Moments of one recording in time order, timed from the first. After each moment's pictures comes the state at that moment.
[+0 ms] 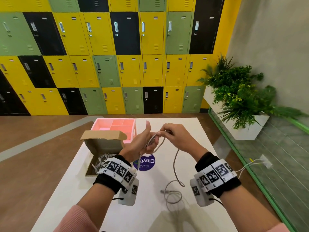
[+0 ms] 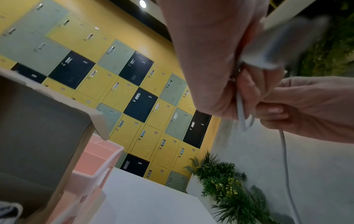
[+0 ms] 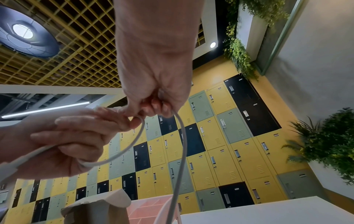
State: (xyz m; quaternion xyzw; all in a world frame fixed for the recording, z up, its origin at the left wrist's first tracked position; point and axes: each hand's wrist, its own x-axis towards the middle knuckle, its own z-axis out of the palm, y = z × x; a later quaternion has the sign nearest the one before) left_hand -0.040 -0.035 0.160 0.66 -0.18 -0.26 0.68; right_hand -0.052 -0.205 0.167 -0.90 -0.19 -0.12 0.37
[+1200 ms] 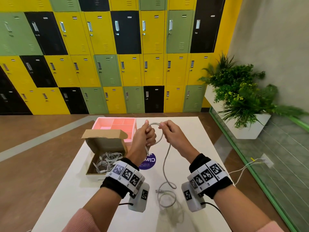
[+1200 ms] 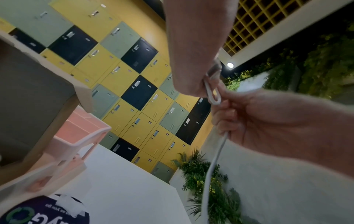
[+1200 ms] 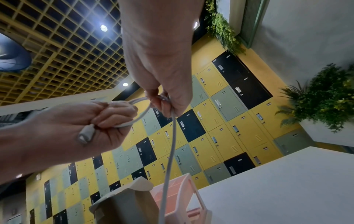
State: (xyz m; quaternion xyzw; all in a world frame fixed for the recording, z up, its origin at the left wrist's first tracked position) left_hand -0.045 -0.054 0.156 0.51 -0.04 -0.11 0.85; right_hand -0.051 -0.186 0.153 -0.80 -0.05 -0.09 0.60
